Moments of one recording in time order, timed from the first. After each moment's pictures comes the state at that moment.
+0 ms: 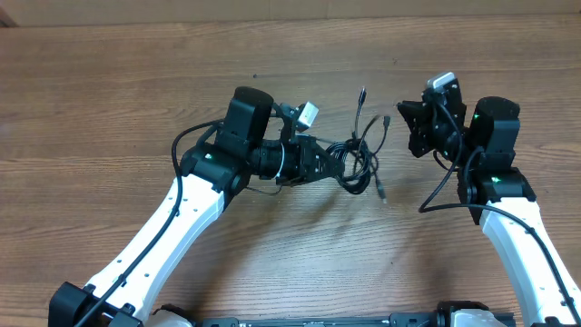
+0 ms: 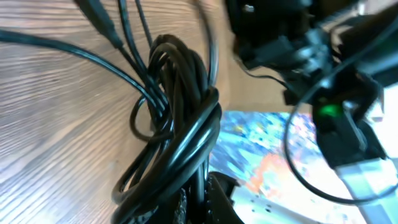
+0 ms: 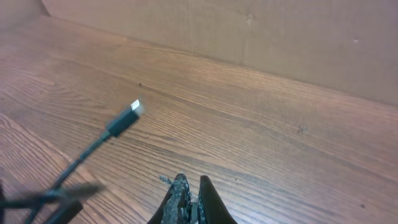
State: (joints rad) left arm -0.47 1.46 1.11 -0.41 0.93 -0.76; right arm -0.01 1.29 0.82 -0.01 -0.52 -0.18
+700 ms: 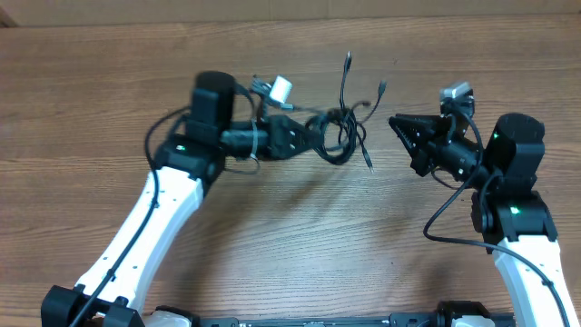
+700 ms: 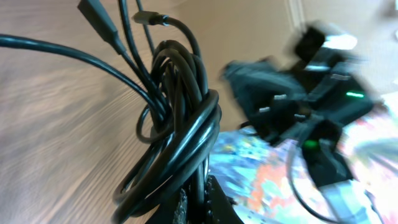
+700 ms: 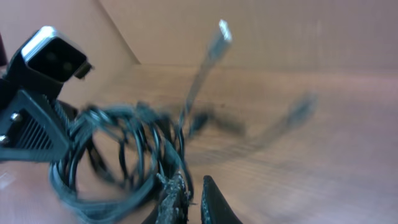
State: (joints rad) left arm -0.28 1.46 1.11 -0.20 1.14 -0.67; right arm -0.02 1.04 0.82 -0.18 -0.76 0.18
